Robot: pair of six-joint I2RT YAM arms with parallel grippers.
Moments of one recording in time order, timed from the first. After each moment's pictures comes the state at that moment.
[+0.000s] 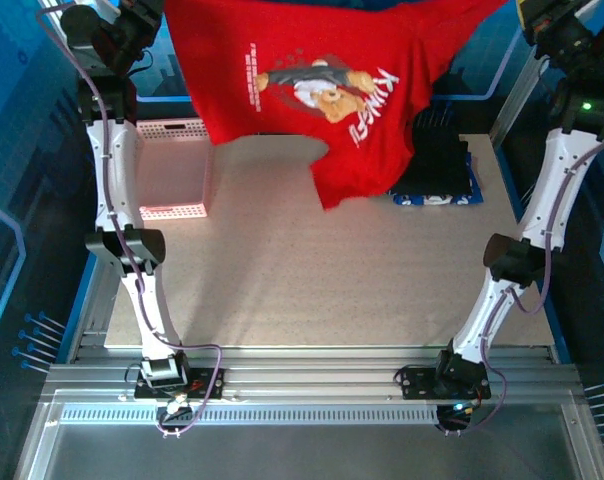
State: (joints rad) left arm 0.18 2.20 2.76 -0.20 0.50 -1.05; right arm -0.38 2.12 2.85 -0.40 -0.83 1.13
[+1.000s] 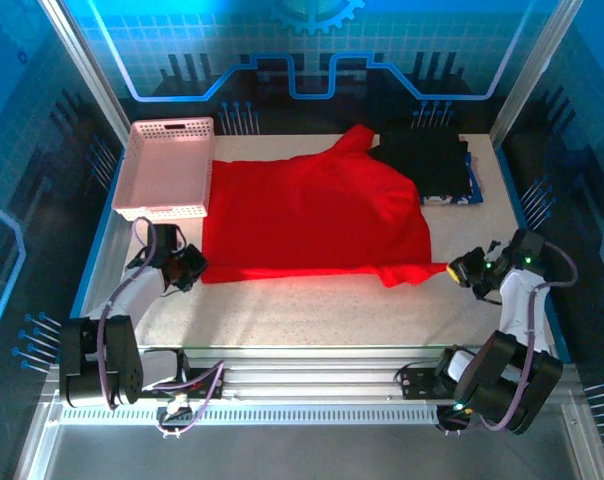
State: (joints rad) left arm 0.14 1.24 0.56 -0.39 0.22 -0.80; right arm -0.56 1.11 0.71 -0.84 -0.59 0.51
